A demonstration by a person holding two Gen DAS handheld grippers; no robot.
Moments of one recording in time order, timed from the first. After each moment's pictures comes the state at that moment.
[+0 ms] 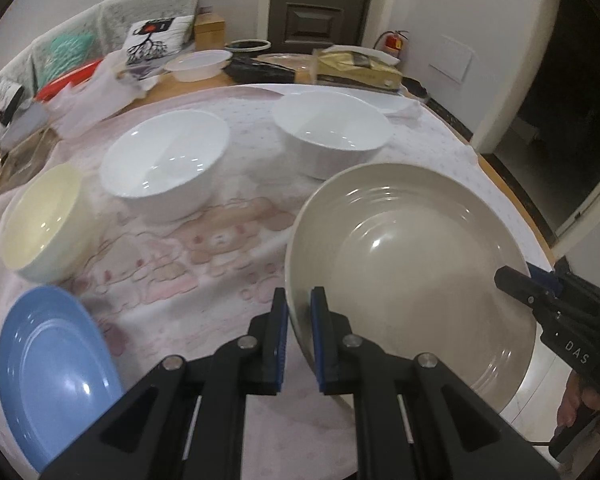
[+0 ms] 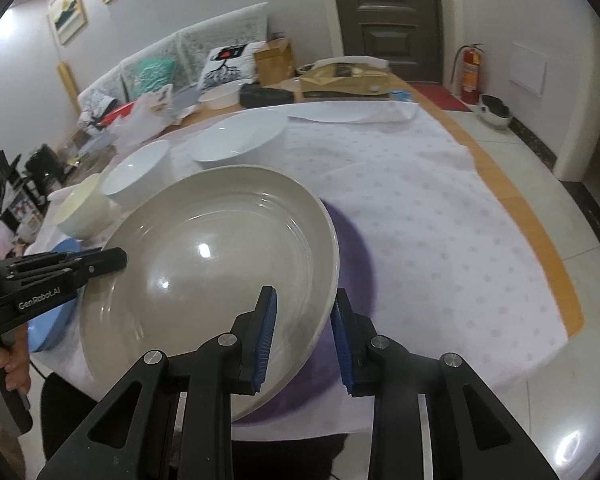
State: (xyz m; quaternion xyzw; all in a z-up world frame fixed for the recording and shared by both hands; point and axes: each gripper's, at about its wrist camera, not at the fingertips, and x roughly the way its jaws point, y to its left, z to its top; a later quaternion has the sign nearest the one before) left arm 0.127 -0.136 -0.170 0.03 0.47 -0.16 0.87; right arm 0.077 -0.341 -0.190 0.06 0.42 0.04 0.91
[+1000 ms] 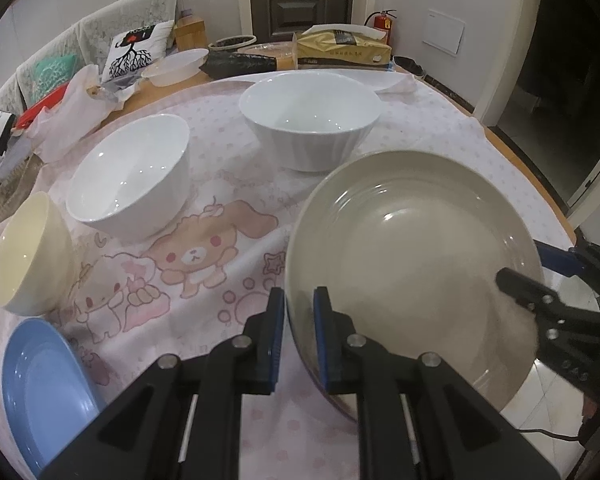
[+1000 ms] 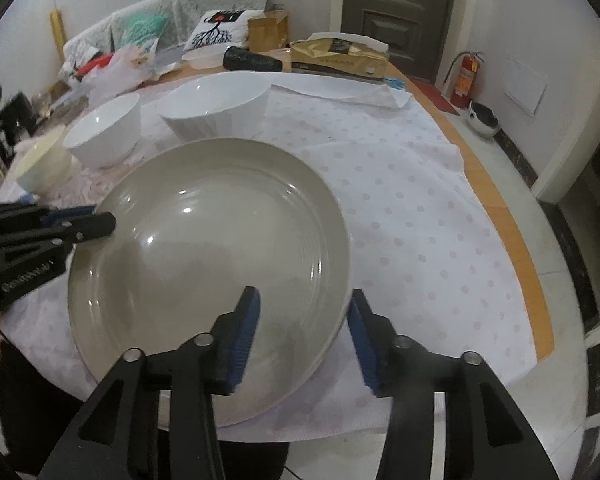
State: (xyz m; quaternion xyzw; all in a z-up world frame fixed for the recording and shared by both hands) left arm 0.144 -0.158 -0.187 0.08 0.47 -0.16 0.86; right arm 0.096 -0.324 -0.208 -0.04 0.46 0.01 0.89
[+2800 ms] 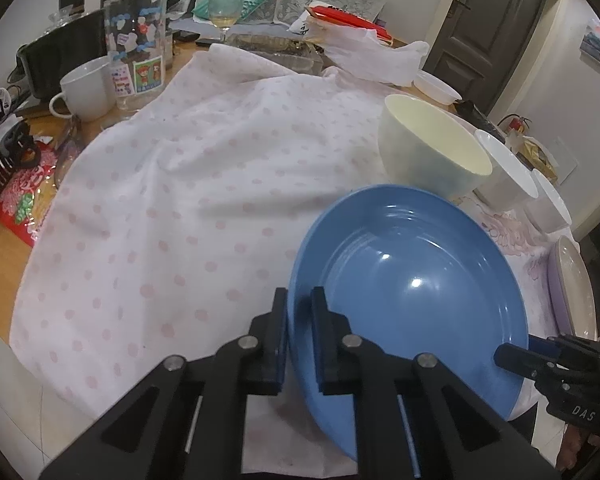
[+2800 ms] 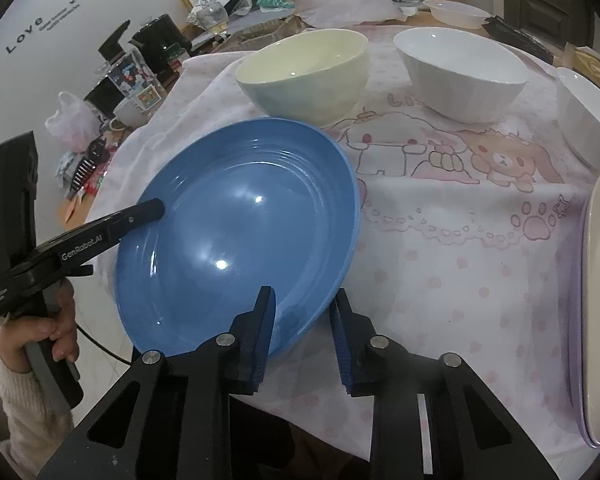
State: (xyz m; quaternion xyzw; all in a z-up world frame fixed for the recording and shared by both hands) left arm 0.074 0.170 -0.211 -0.13 0.46 0.02 0.88; right arm 0.104 -0.053 -0.232 0.00 0.52 0.26 0.81
